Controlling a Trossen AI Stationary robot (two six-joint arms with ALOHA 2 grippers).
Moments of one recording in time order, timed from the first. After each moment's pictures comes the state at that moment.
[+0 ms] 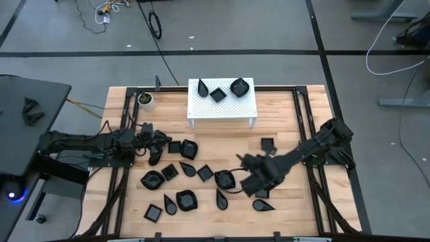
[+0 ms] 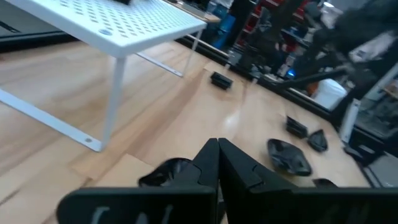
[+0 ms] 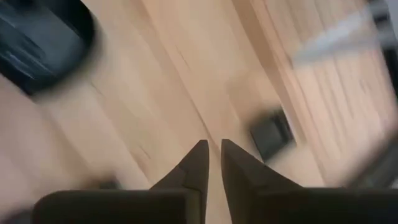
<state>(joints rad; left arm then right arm) 0.01 0.26 0.01 0.08 -0.19 -0.46 0.51 1.79 1.49 -1.42 0.44 1.00</state>
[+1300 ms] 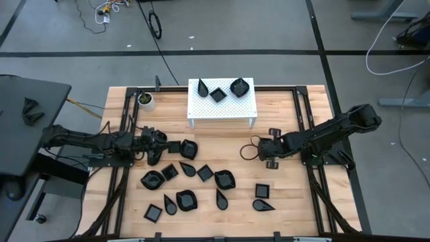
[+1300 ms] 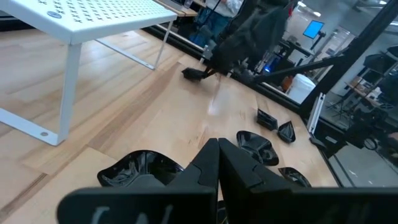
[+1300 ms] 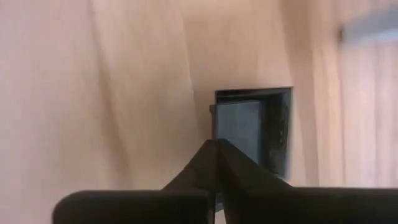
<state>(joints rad) -0.12 0.26 0.01 0.11 -0.22 -0.51 0.19 1.37 0.62 -0.64 0.33 0.27</state>
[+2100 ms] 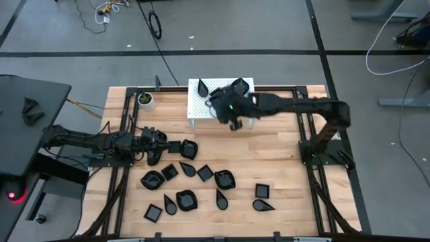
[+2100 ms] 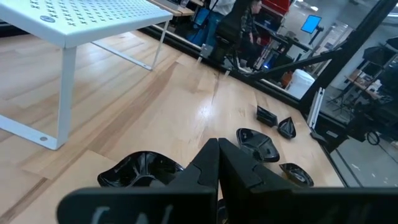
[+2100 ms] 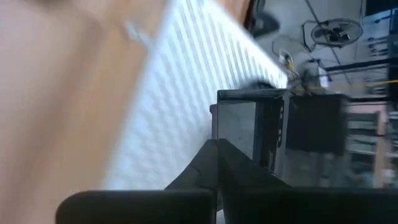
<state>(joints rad) -0.12 0.26 0.01 0.11 -0.21 -0.48 -0.19 1.71 1.50 -0.62 0.35 -0.84</state>
